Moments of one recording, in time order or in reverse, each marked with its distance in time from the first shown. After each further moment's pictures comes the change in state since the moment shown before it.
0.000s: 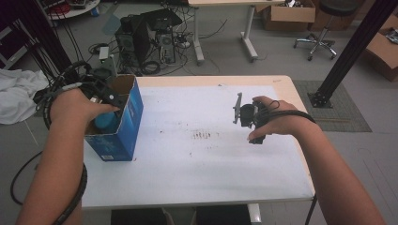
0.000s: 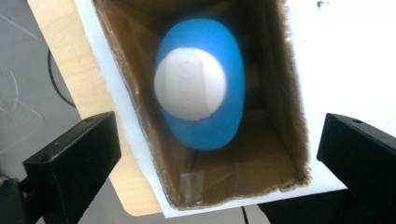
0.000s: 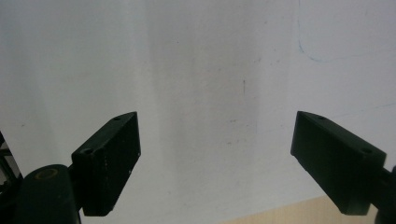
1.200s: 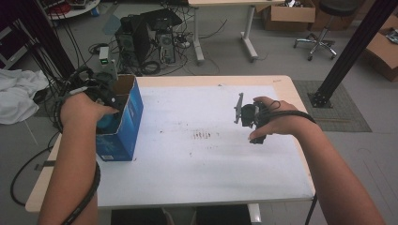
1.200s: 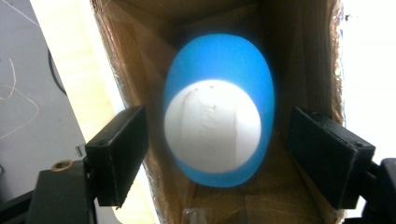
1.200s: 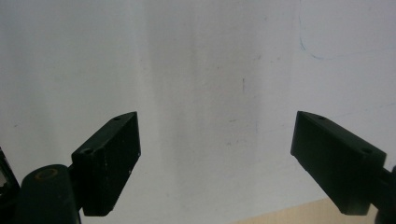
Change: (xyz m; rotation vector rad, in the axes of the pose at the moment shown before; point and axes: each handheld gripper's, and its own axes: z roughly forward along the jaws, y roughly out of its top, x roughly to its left) left arm 0.008 0.011 0.030 0.017 0.017 -0.071; right arm -0.003 -0.004 0.006 -0.007 0.005 0.007
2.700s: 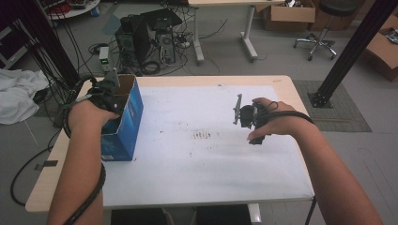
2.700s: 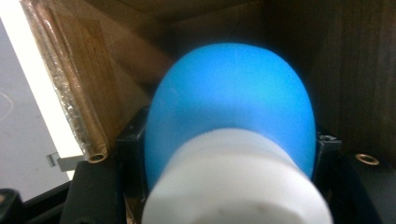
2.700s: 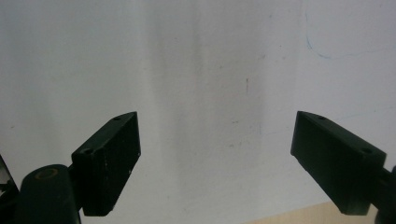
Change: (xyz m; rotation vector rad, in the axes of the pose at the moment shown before) left arm 0.003 0.007 0.035 0.013 -0.039 -0.031; right arm -0.001 0.002 0.008 0.009 0.014 0.001
